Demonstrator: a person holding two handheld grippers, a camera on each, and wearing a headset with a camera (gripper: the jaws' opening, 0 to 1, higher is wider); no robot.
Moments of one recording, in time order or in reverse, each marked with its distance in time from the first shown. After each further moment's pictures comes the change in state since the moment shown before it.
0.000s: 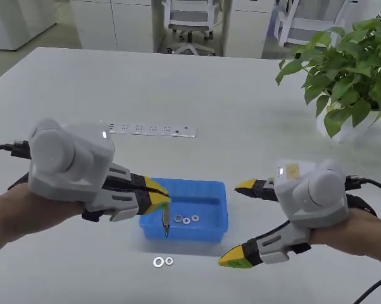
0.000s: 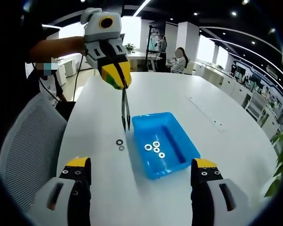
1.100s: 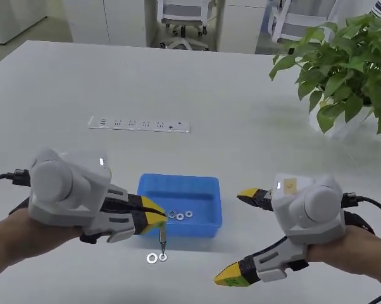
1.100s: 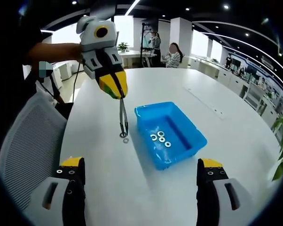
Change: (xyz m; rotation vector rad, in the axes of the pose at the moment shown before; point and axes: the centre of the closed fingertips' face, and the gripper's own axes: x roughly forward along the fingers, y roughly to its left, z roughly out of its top) left arm 0.020 -0.013 -0.032 -0.022 -0.010 -0.036; right arm 0.002 0.015 -0.022 0.061 0.015 -0.015
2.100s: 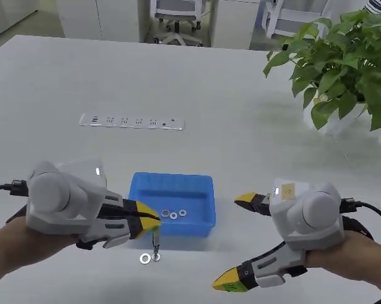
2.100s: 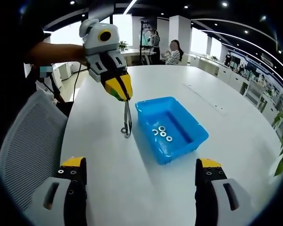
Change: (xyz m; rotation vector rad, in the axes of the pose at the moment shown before) left arm 0.012 0.003 -0.012 0.007 0.007 0.003; right arm -0.001 0.003 -0.010 0.011 0.011 0.007
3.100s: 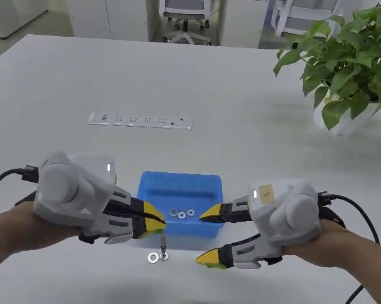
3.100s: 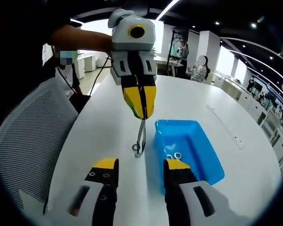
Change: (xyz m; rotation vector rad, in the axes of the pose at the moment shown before) left arm -0.005 -0.005 -0.005 0.077 0.061 -0.102; right arm 0.043 0.023 0.033 -0.241 -0.067 0.163
